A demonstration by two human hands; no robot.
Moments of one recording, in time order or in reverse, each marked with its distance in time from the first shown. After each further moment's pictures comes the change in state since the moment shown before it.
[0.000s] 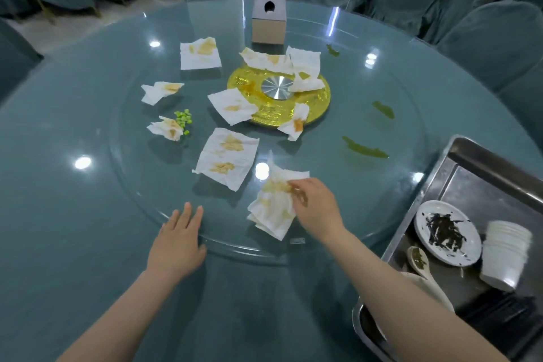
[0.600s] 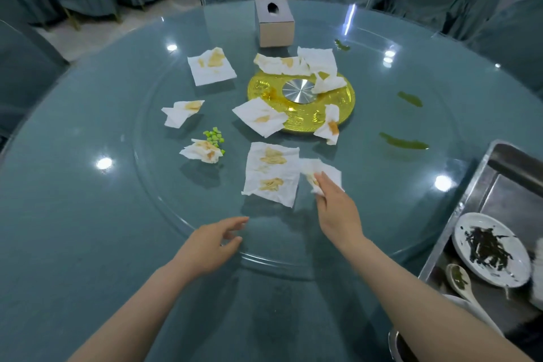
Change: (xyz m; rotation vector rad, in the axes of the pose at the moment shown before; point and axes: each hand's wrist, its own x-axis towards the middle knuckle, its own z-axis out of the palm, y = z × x) left_hand 0.009 0.002 -0.035 -0.478 -0.021 0.224; right_hand 0.022 0.005 0.021 -0.035 -0.012 0.099
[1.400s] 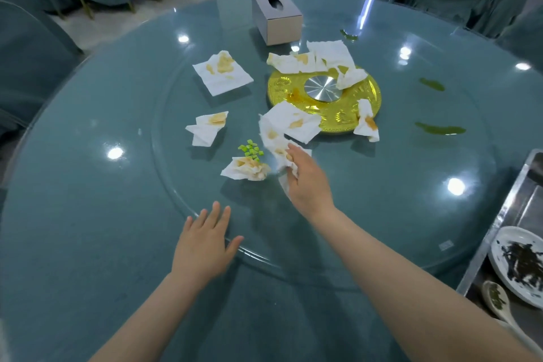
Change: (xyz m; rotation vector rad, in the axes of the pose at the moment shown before) left_hand 0.002 -0.047 0.000 0.510 0.051 -0.237; right_hand 0.050 -0.088 0.052 0.187 0.021 -0.224
